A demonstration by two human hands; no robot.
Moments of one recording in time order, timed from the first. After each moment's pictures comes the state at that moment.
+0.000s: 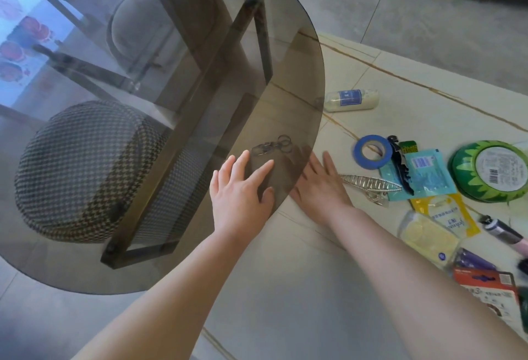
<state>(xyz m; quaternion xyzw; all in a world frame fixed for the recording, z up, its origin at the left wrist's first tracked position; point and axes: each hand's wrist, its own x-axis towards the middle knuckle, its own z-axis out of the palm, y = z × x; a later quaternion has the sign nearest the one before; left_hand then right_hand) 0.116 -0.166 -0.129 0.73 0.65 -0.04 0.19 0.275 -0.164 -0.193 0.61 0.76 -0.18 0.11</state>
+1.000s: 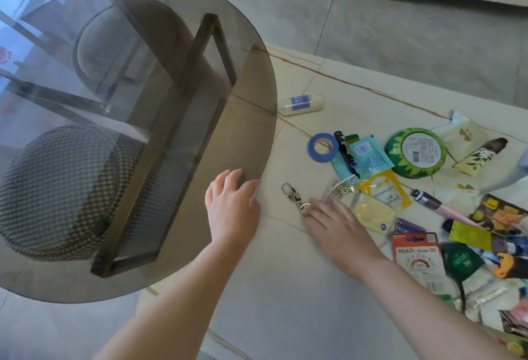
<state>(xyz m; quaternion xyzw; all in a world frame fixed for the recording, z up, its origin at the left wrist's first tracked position) 0.152 -0.193 -0.115 0.75 0.64 -0.01 0.19 0.345 -0.289 -0.161 0.60 0.79 -0.10 0.04</state>
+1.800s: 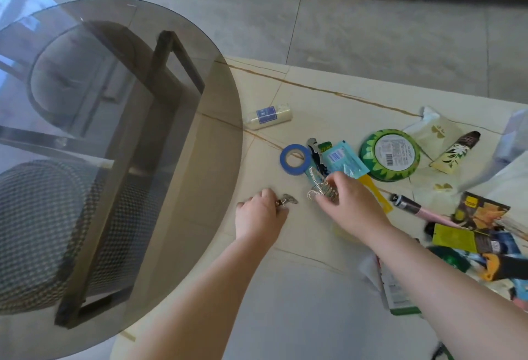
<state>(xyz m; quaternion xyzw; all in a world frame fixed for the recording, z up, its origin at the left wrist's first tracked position) 0.245 -0.179 -0.149 0.77 0.56 -0.14 0.26 0.412 -0.236 -0.132 0.78 0.52 -0.32 -0.12</state>
